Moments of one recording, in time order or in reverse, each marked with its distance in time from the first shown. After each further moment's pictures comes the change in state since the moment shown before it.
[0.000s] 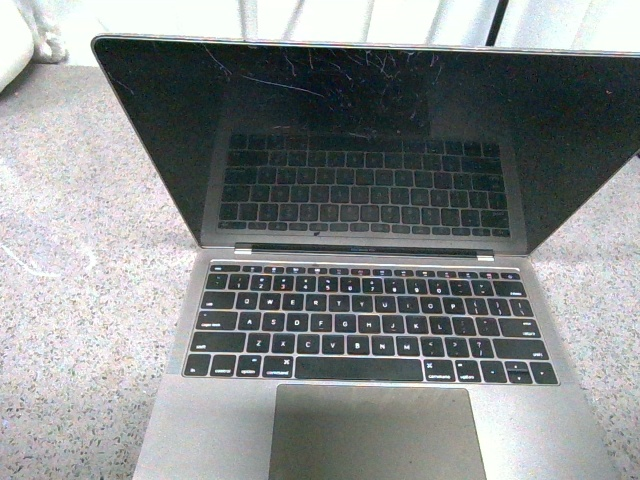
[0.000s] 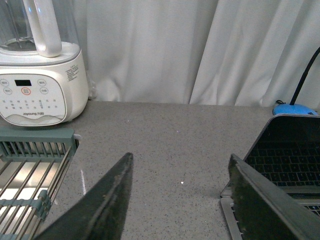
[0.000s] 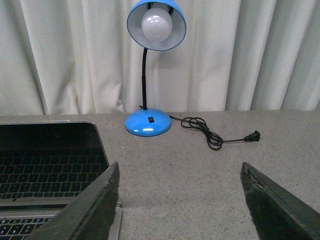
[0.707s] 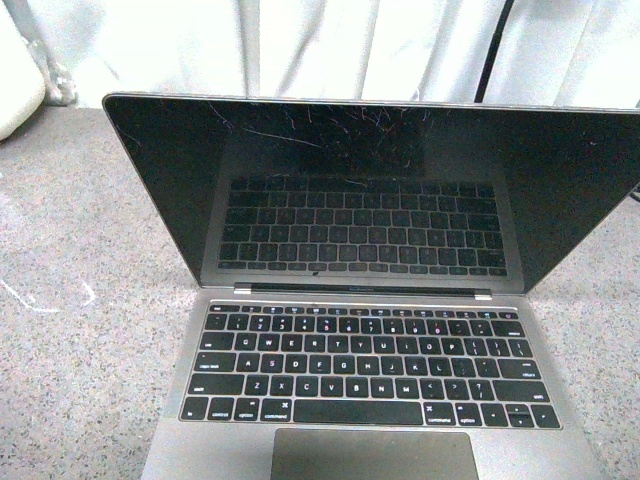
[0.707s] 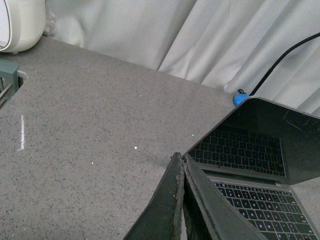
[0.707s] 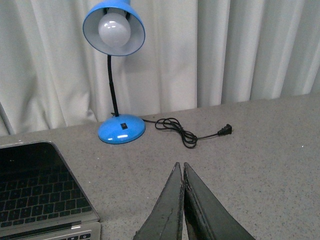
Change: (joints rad) left arm -0.023 0.144 0.009 0.004 0.084 -0.298; right arm -0.019 0.120 0.001 0.117 0.131 0.060
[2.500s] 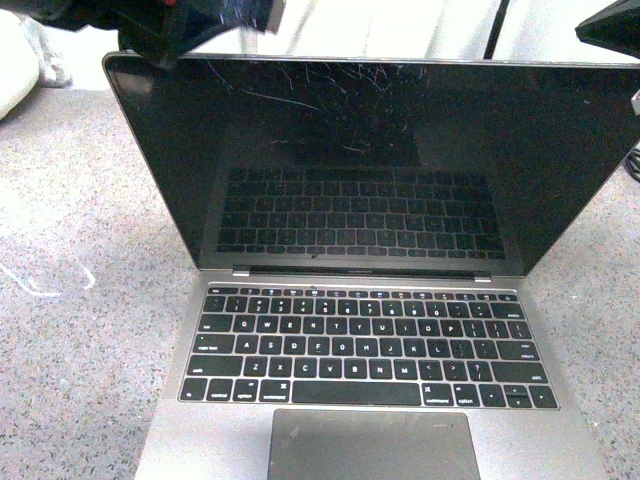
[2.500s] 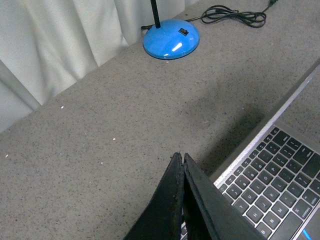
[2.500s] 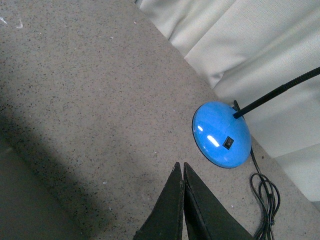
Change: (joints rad) left arm -0.362 1.288 0.733 0.271 0.126 0.623; right arm 0.162 1.447 0.900 0.031 -0.496 -0.782
